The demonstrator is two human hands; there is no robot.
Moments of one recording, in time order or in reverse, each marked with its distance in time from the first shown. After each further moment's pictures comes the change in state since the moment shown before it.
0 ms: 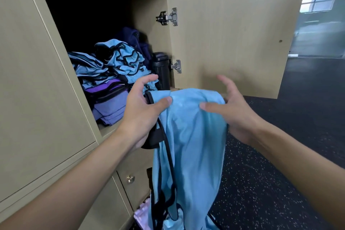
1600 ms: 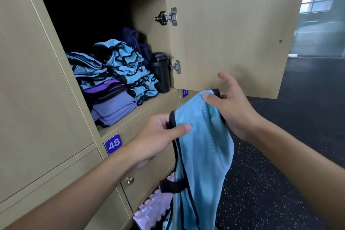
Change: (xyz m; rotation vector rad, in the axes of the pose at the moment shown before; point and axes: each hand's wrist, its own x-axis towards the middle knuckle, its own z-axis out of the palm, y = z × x) left_hand -0.023 -0.028 0.009 0.105 -0.342 -0.215; right_hand 0.008 -0.005 0.005 -0.144 0.155 -0.045
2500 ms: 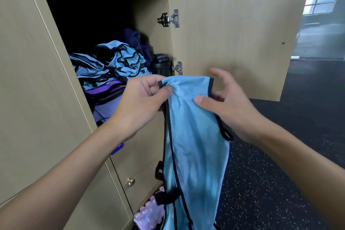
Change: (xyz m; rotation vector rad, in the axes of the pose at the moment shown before) left_hand 0.006 0.063 -0.023 0.133 0.232 0.331; right_hand -0.019 -0.024 0.006 0.061 -0.161 -0.140
